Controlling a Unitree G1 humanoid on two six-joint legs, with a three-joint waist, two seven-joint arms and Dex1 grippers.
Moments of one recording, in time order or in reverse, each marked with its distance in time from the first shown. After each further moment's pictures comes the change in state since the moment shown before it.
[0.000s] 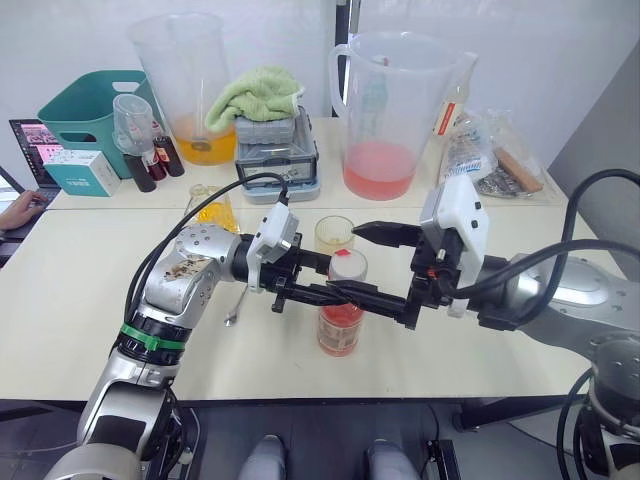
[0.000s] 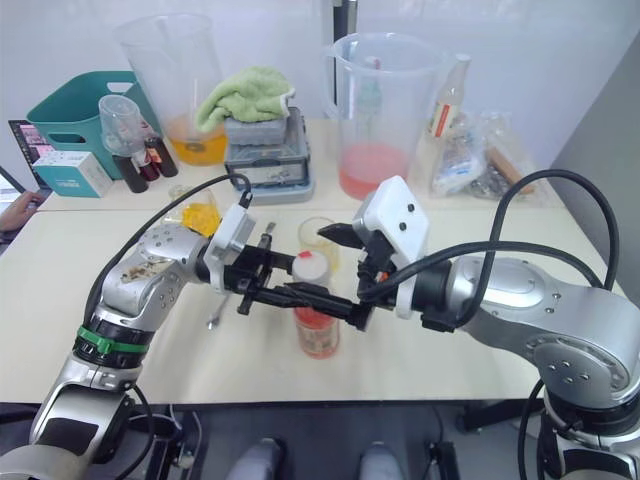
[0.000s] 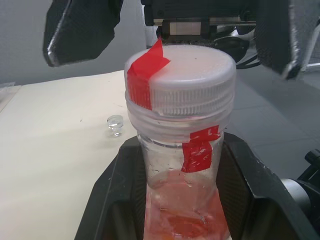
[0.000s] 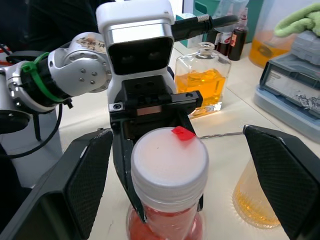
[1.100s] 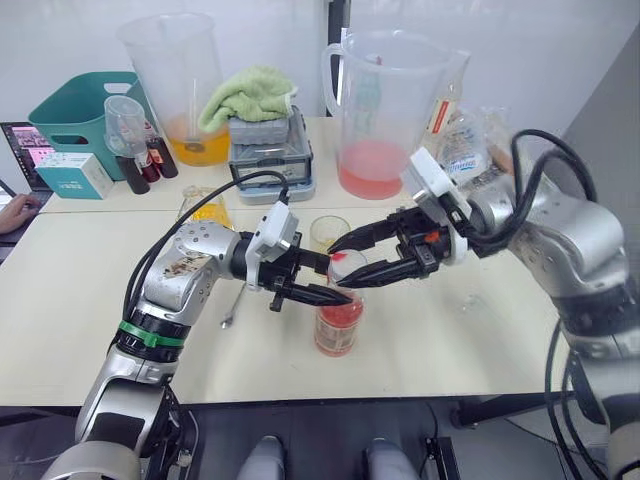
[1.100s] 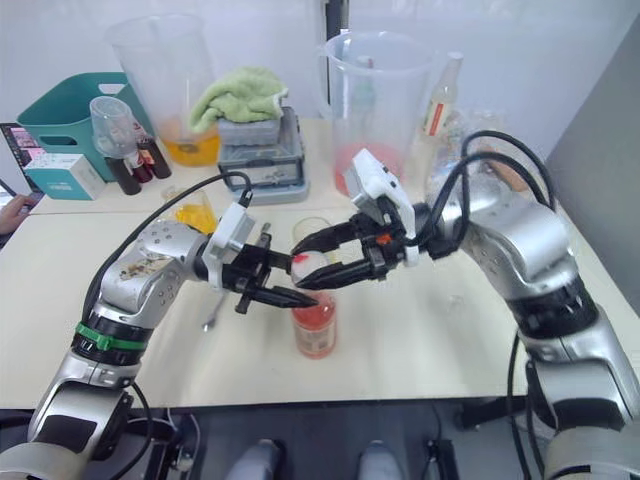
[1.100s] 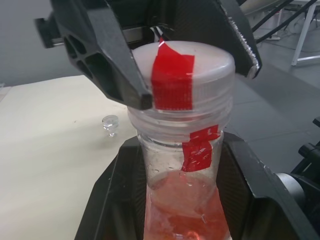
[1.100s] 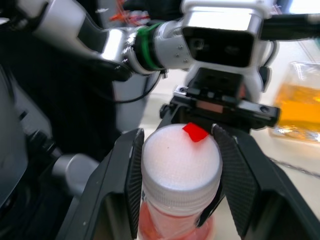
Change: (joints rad) left arm -0.012 0.017 -0.005 0.004 0.002 -0.002 -0.024; right arm -0.400 0.013 0.396 0.730 -0.508 -0.486 1.190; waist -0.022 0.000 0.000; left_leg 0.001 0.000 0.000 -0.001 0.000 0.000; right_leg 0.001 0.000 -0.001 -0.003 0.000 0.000
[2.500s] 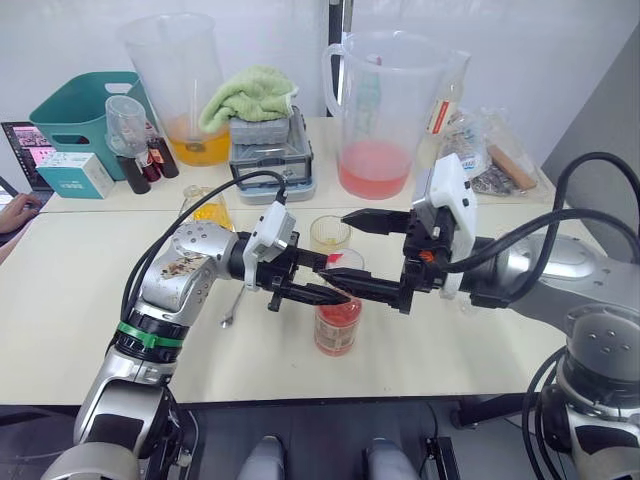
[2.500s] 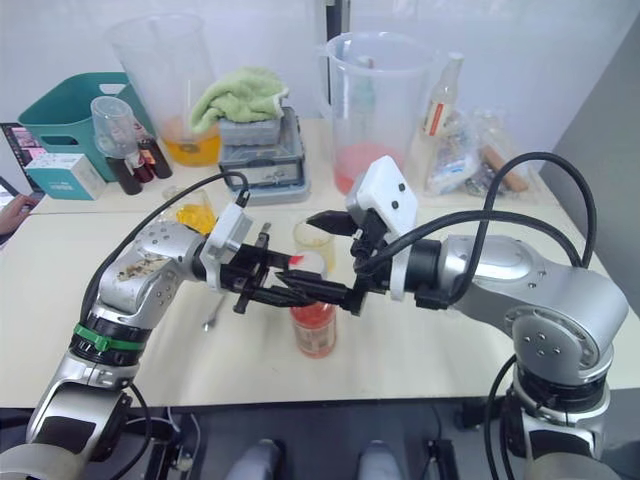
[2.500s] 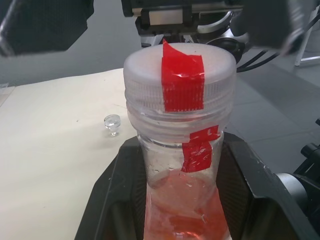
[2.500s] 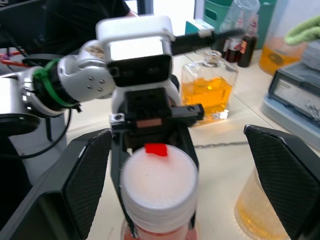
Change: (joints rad) left arm 0.005 -0.001 0.006 0.003 0.001 -0.011 0.011; right arm 0.310 0.114 -0.445 -0.673 0.339 0.616 -0.994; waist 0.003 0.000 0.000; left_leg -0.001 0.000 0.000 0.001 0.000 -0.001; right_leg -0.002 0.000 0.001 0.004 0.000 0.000
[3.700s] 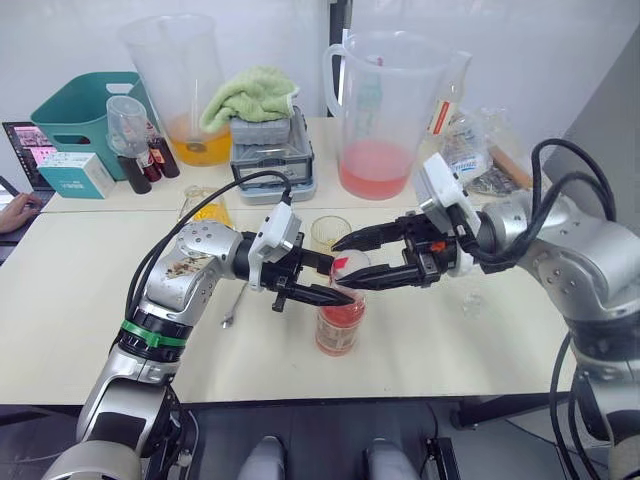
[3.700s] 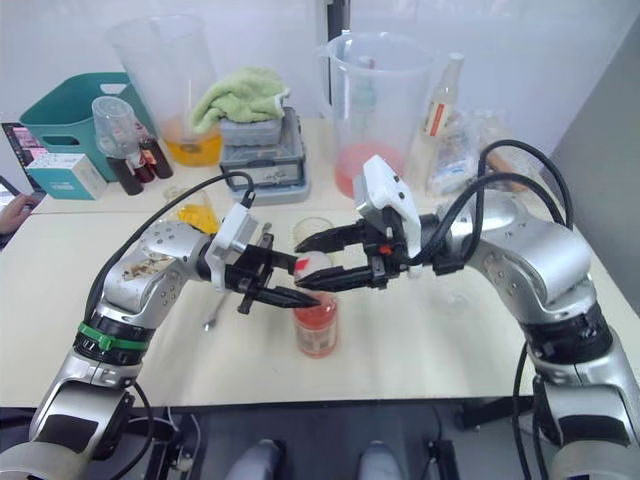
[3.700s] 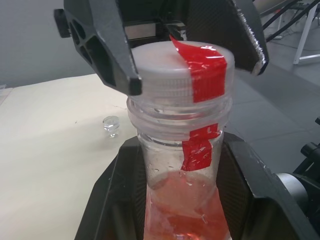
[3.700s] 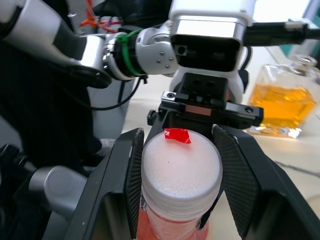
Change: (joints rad) left arm -0.009 -0.007 -0.018 -0.002 0.002 -0.001 0.004; right arm -0.170 -0.165 0.327 0.453 -0.282 -0.511 0.778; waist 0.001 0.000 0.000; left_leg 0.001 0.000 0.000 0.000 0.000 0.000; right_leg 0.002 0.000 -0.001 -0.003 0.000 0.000
